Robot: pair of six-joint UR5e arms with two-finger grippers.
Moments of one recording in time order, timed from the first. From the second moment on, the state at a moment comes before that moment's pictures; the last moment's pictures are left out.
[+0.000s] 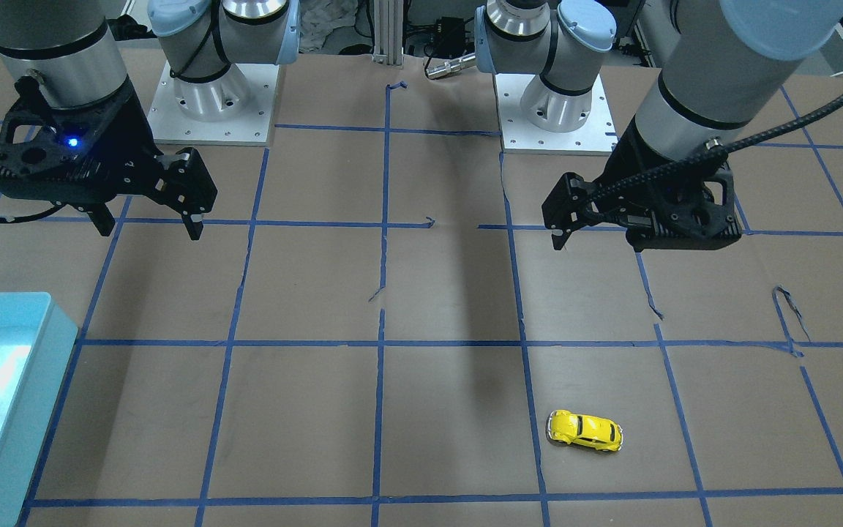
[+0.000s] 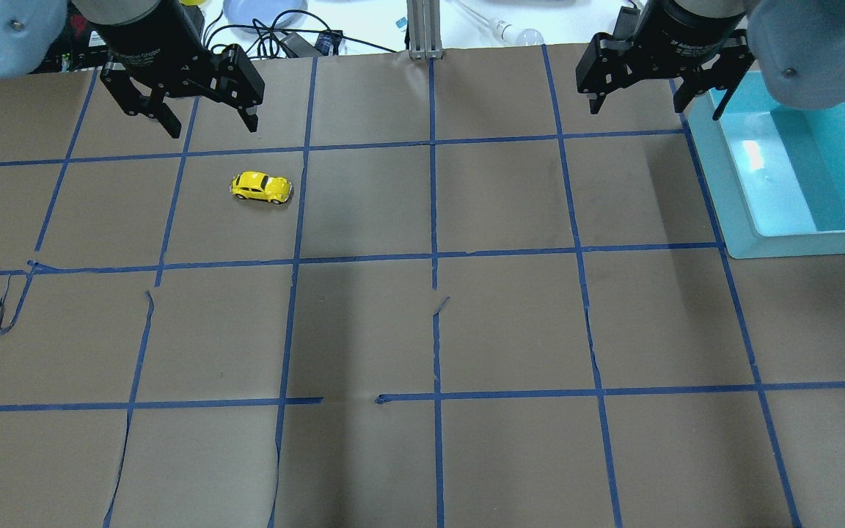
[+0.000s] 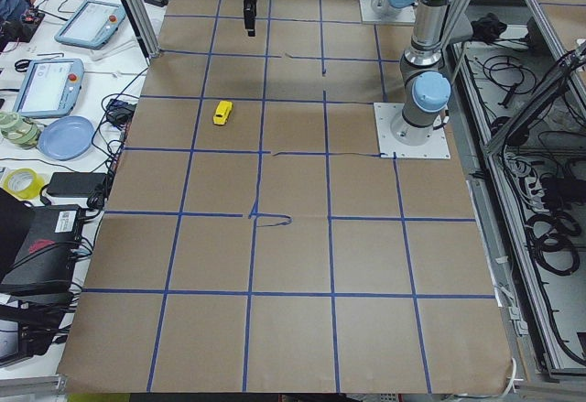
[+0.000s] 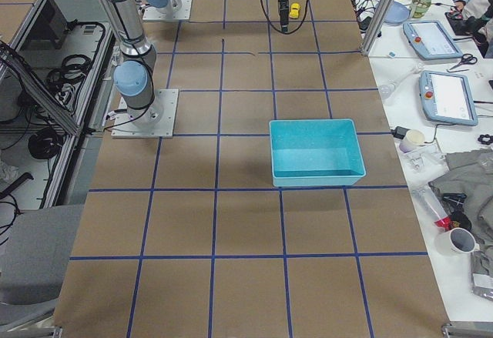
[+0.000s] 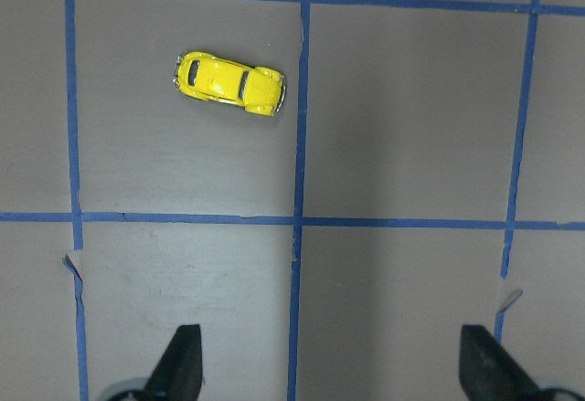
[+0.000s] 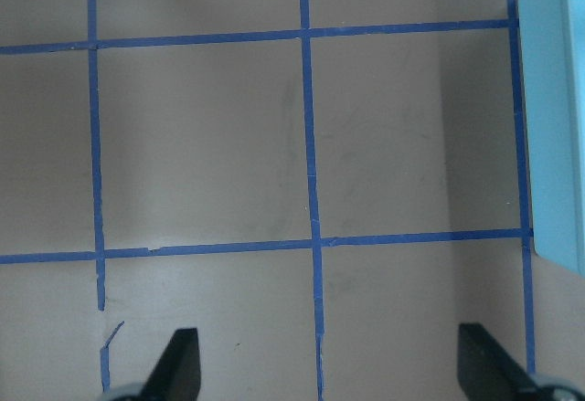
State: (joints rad) left arm -1.56 -1.73 -1.38 -1.61 1.54 0.01; right arm 1.58 -1.50 1.51 -1.74 -1.58 0.05
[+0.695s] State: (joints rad) left arm -1.55 -1.68 -1.43 -1.64 1.54 0.02; right arm 1.58 -1.51 1.51 -1.74 -1.58 0.05
